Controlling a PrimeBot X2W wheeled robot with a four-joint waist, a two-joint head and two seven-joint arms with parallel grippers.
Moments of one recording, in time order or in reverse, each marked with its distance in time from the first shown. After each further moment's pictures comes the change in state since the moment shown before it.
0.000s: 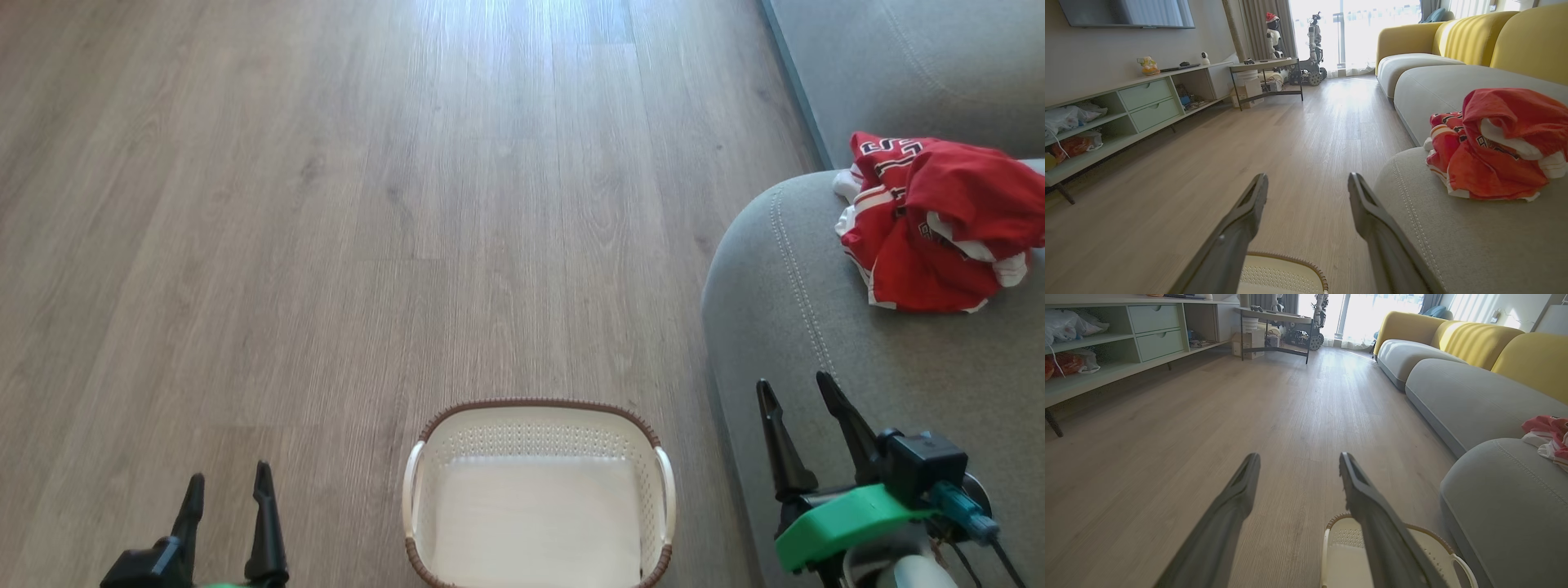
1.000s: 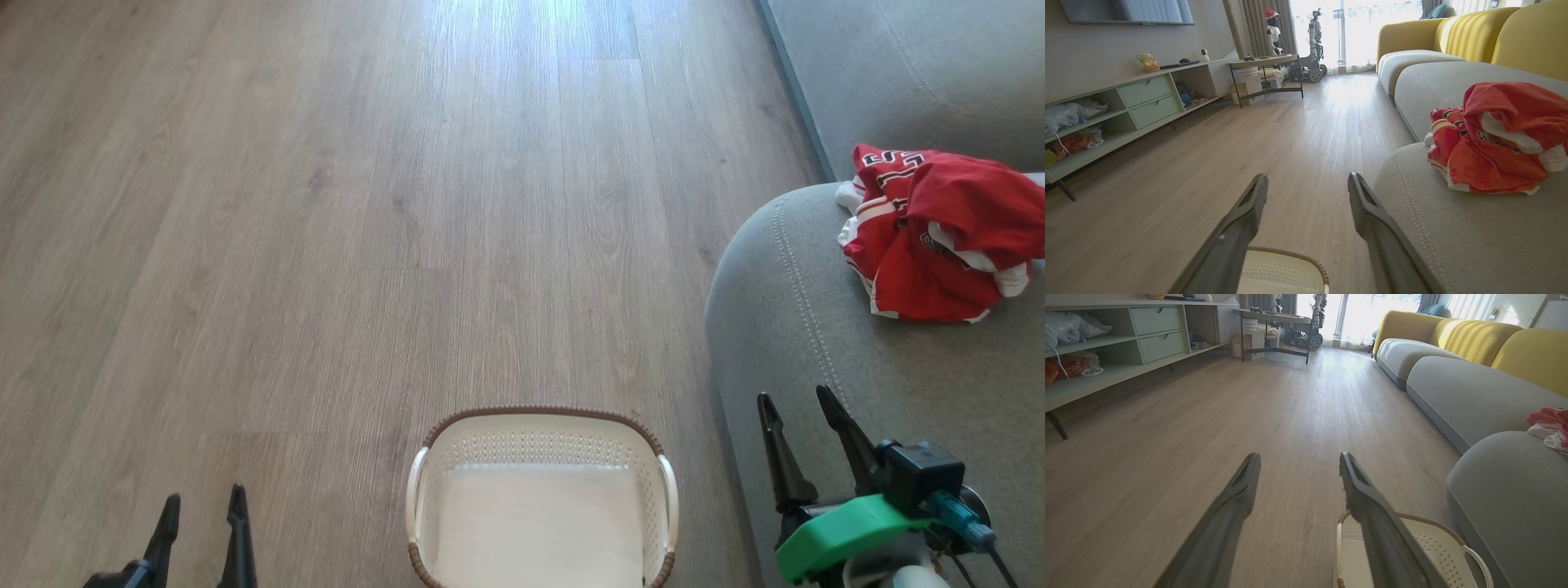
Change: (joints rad) left arm 0.054 -0.048 0.158 0.087 0.091 -0.185 0.000; right arm 0.025 0.001 -0.003 0.017 0.000 0.000 -0.002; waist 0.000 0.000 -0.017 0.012
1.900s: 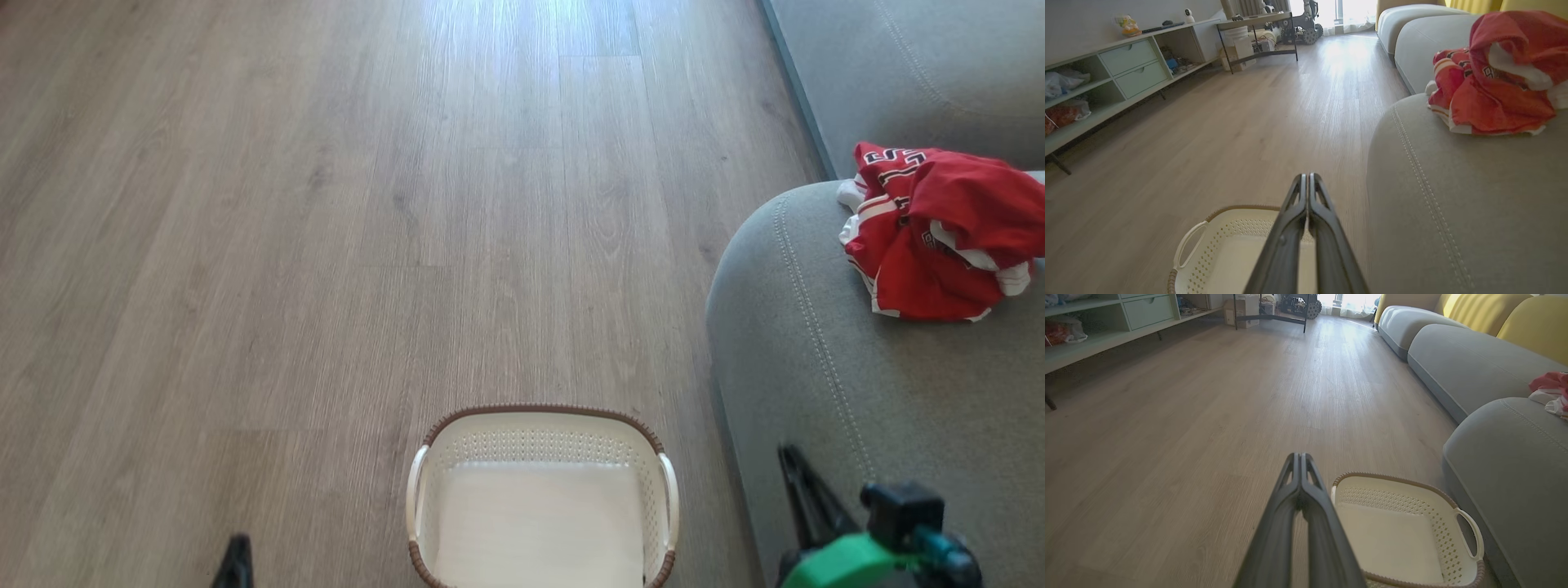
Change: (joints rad) left arm 0.014 -0.051 -0.024 0.094 0.037 -0.026 0.002; right arm 0.029 0.000 0.005 0.089 -0.001 0.000 0.001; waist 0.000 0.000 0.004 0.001
